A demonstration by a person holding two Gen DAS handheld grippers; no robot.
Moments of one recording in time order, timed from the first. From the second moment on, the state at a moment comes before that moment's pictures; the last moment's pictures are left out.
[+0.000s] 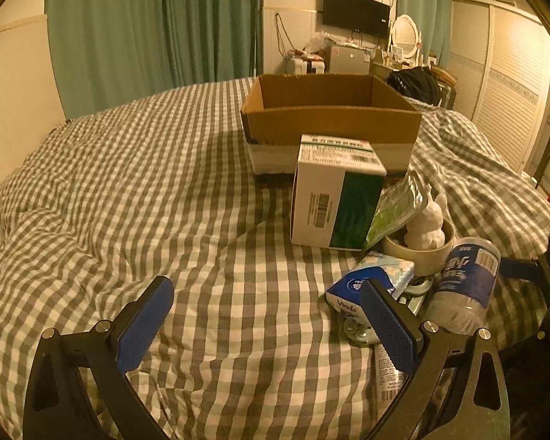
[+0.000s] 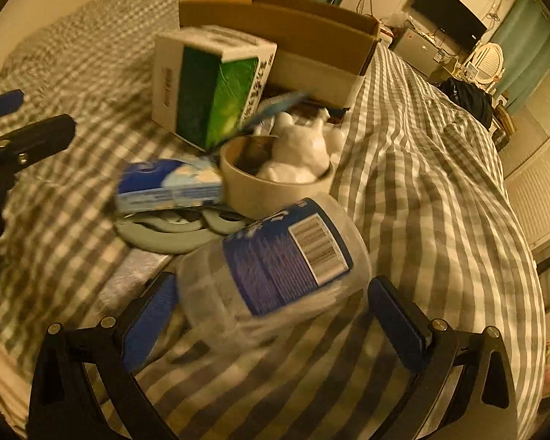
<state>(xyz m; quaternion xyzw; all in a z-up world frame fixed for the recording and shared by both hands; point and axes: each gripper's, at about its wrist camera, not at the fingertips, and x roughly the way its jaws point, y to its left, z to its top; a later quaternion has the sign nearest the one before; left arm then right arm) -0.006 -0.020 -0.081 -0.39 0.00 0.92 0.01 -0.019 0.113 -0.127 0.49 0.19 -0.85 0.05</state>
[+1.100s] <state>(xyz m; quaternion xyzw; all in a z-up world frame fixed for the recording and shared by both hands) -0.128 0.016 -0.108 -0.36 0.02 0.93 0.05 -0.074 0.155 -0.114 0.46 0.05 -0.88 0.10</state>
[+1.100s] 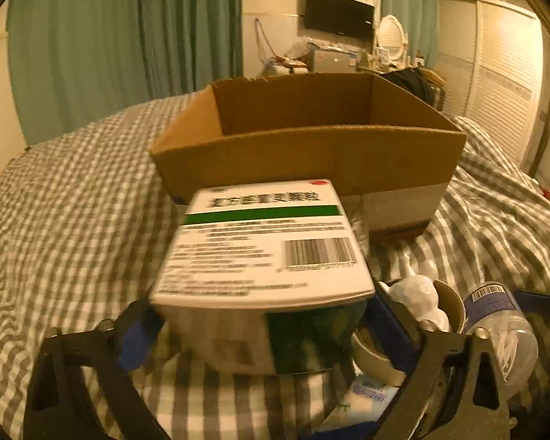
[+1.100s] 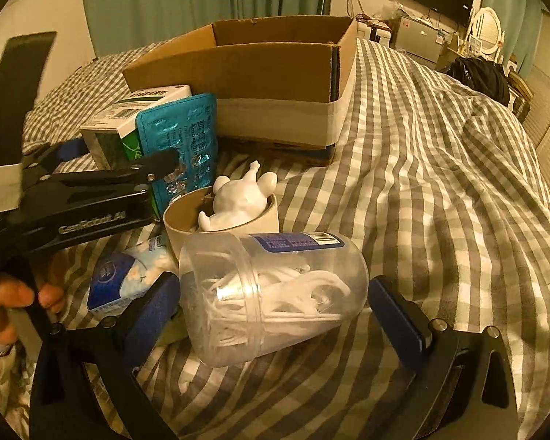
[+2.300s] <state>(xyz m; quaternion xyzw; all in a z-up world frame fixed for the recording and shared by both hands) -0.033 -0.050 -0.063 -0.36 -0.03 0.93 0.07 -0.070 0.146 -0.095 0.43 0.02 -0.90 -0.01</state>
